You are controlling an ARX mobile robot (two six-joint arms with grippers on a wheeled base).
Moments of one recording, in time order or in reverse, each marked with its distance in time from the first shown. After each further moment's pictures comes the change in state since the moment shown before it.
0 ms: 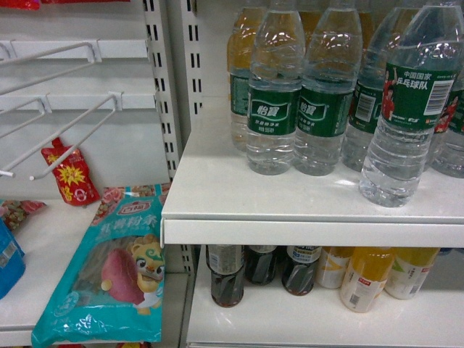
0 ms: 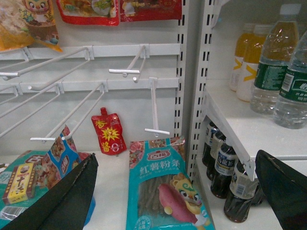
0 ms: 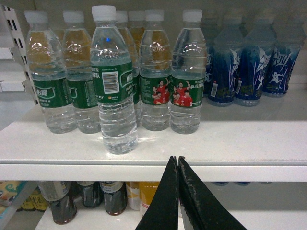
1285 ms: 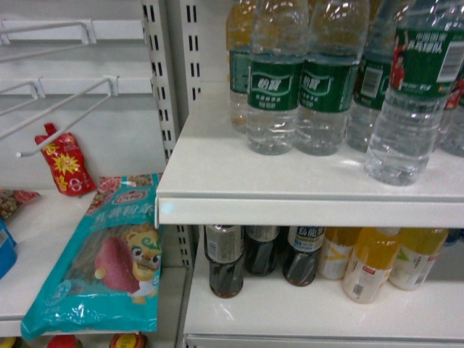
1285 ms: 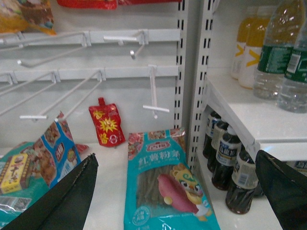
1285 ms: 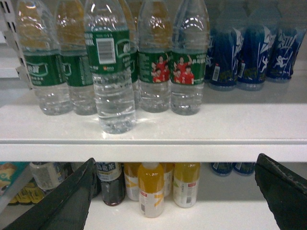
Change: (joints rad) left arm 0.000 0.000 0.000 0.001 0.001 0.000; right arm 0.000 0.000 0.000 0.002 0.000 0.000
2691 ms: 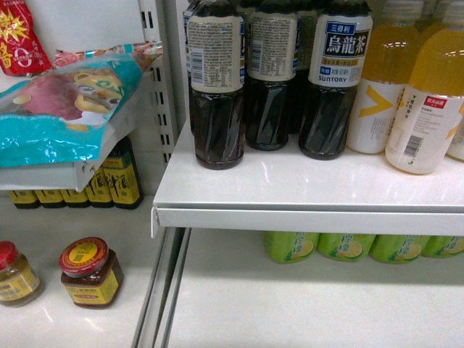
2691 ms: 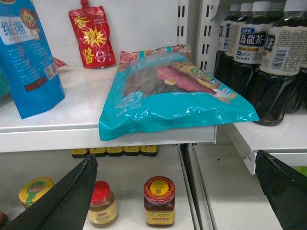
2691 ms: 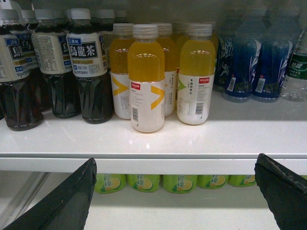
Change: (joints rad) left arm 0.000 0.000 0.000 -0.003 0.000 0.000; right arm 0.000 0.000 0.000 -0.002 0.000 -0.003
